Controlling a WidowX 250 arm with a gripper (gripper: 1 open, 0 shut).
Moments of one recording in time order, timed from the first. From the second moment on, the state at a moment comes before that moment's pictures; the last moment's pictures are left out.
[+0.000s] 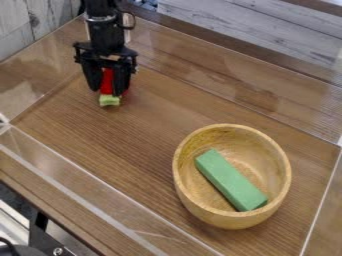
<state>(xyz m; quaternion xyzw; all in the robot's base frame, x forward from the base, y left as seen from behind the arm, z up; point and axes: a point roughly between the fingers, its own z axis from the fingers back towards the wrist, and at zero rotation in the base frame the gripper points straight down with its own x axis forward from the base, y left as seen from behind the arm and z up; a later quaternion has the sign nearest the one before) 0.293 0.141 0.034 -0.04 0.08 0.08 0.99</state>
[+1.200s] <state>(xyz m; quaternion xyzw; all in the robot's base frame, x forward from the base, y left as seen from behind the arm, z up) 0.337 0.027 0.043 0.01 0.04 -0.03 1.00</state>
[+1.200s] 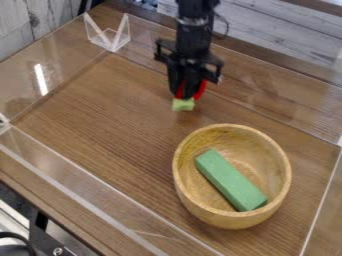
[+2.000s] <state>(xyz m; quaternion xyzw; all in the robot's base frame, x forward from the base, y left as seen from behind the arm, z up) 0.367 0.006 0.030 0.03 0.05 0.01 1.00</state>
